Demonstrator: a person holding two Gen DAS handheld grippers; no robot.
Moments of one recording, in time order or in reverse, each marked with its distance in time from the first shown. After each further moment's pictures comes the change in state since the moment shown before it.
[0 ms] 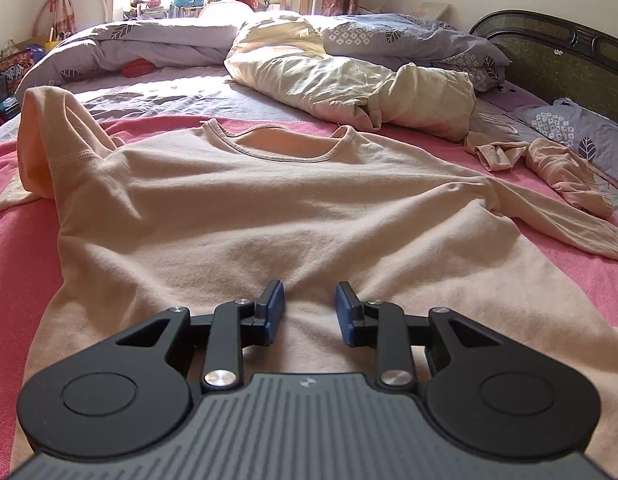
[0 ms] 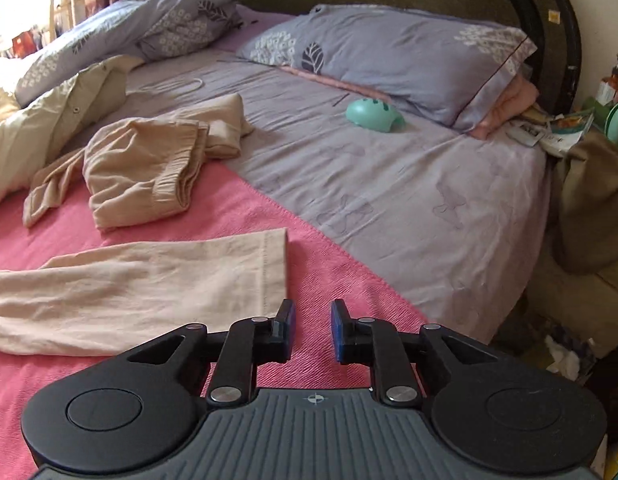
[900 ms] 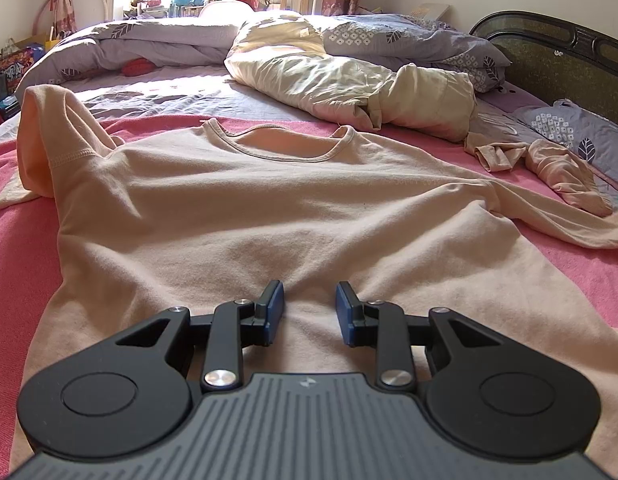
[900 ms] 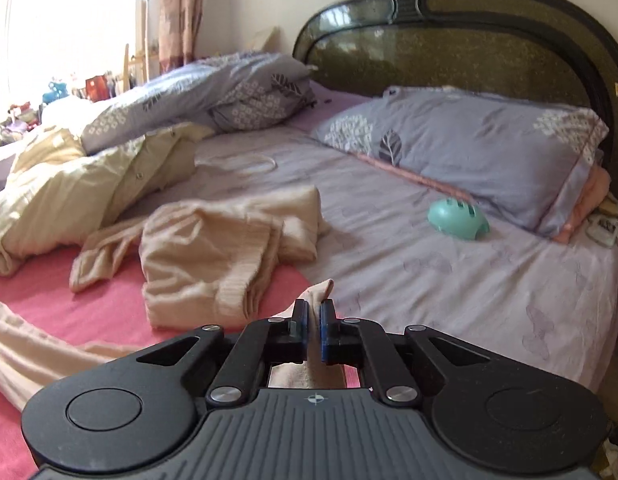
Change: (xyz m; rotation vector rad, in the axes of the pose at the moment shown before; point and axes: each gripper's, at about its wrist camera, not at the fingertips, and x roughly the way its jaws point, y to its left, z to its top) left arm 0.000 0.001 0.000 -0.001 0.001 -0.002; right arm 0.012 0.031 0.053 -0.075 -0.285 0.236
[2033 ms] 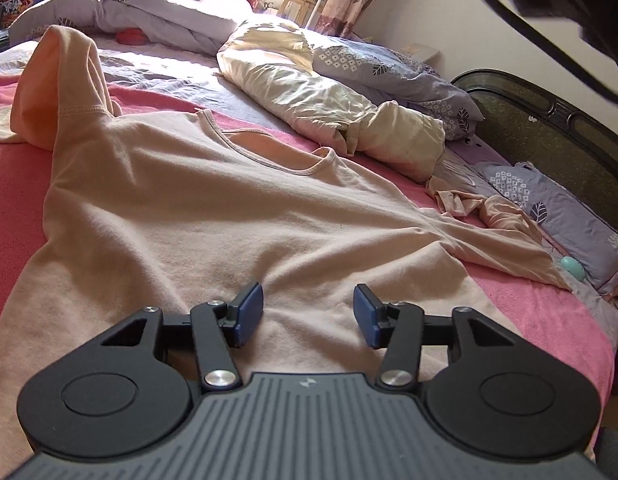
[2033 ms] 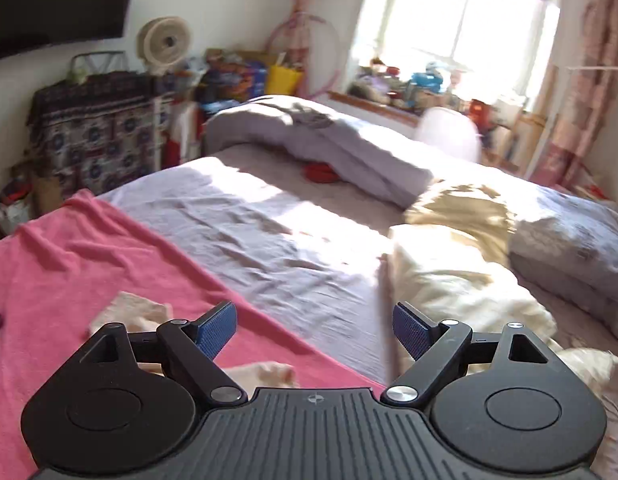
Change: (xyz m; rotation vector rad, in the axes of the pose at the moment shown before) left arm -0.016 0.035 -0.008 -0.196 -0.048 -0.233; right arm -0.095 0.591 0.073 -0.838 0.048 0.844
